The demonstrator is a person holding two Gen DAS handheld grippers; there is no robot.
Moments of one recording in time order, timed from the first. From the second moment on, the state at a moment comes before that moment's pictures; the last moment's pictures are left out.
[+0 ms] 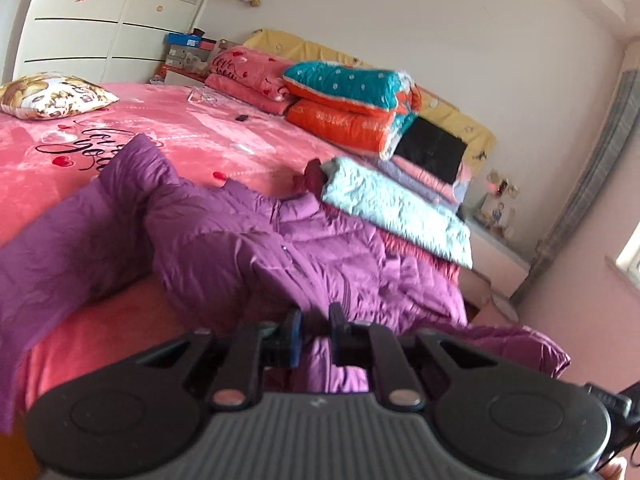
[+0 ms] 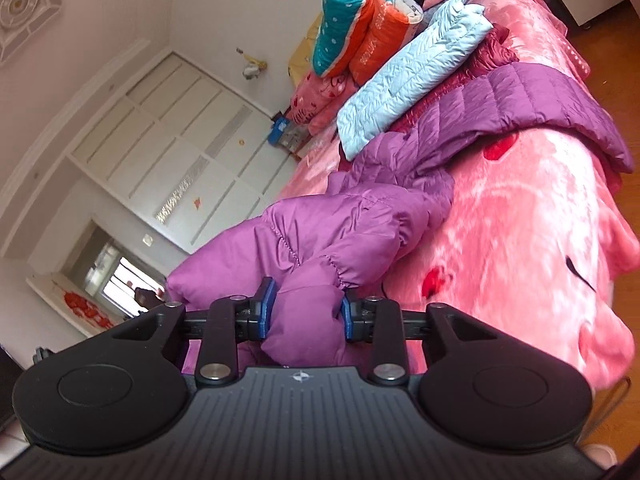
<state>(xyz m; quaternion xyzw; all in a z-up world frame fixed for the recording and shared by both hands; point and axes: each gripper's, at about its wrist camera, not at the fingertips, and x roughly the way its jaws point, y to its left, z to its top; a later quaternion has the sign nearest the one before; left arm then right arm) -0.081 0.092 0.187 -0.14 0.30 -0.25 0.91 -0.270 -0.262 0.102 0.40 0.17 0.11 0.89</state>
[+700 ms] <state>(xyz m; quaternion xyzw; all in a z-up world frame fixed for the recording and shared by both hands) -0.182 0.041 0.124 0.13 0.33 -0.36 0.86 -0.331 -0.253 0.094 0.38 0.23 -0.03 0.90</state>
